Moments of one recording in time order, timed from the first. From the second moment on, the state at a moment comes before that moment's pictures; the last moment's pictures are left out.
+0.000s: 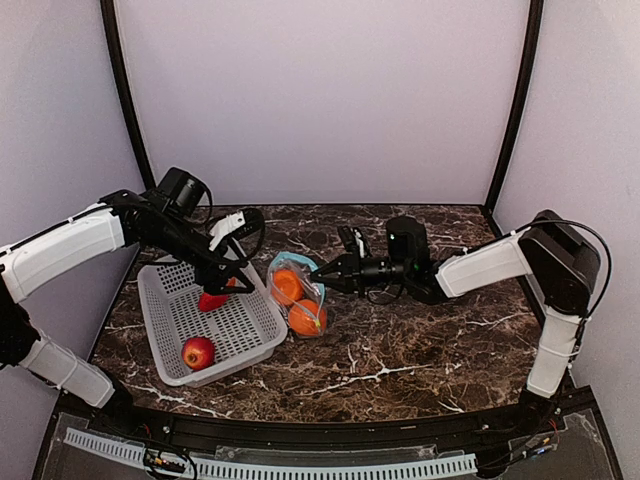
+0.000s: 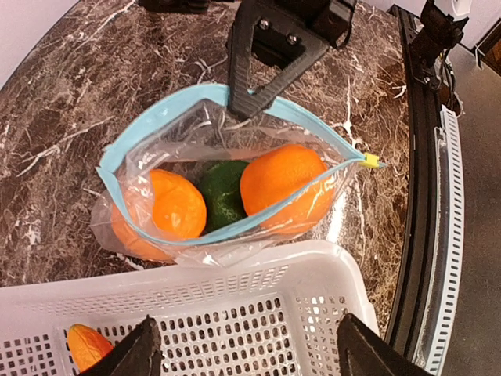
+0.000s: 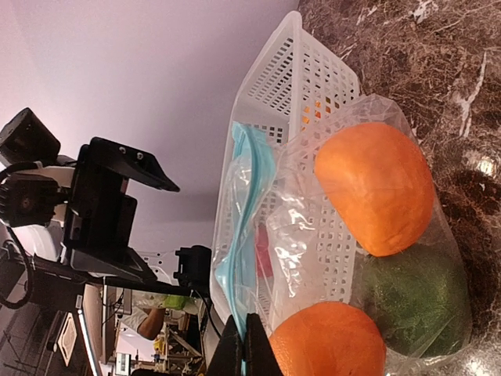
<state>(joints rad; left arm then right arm) -0.54 1.37 1.19 -0.81 0.54 0.48 0.76 1.86 0.98 0.65 -0.75 1.14</state>
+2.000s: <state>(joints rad) -0.91 1.79 1.26 -0.34 0.50 0.23 0.71 1.71 0.66 0.77 -0.65 1.24</state>
